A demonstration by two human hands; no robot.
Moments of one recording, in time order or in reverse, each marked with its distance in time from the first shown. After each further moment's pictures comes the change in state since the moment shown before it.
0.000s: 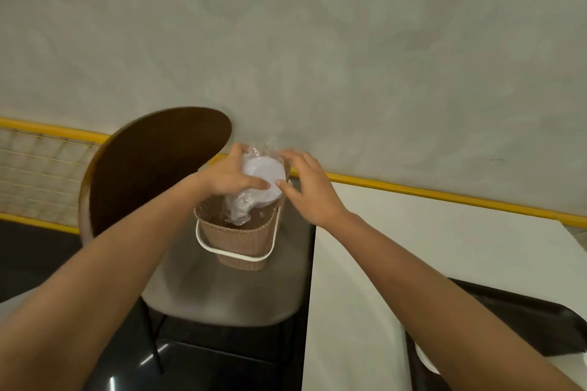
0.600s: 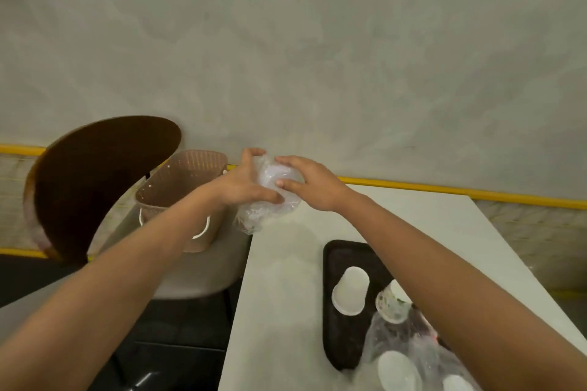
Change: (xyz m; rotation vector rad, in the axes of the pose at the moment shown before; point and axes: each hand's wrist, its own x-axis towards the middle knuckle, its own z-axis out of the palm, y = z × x) left_hand -0.105 0.138 0.126 -0.114 -0.092 0.153; right_hand -0.130 0.021 -0.151 -0.006 -0.187 0.109
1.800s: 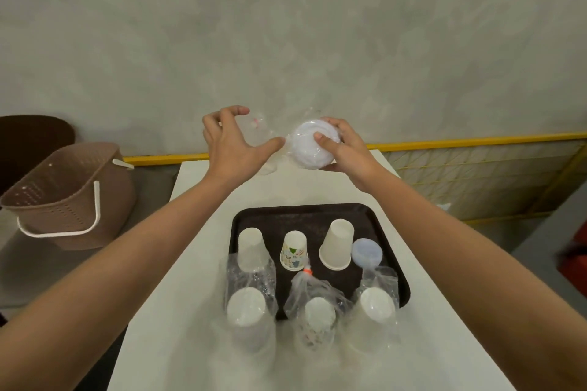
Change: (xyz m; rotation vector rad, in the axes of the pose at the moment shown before) left_hand -0.007 0.150 0.207 0.024 0.518 0.258; right_hand -0.192 0.137 -0.140 0.758 0.499 0.357
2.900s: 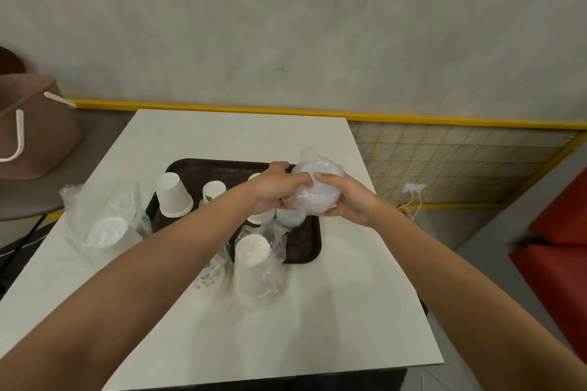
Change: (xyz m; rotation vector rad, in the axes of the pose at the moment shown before) left_hand -0.128 0.073 0.207 -0.409 -0.692 -0.676; right_hand -0.074 0.124 -0.198 0.198 -0.366 0.437
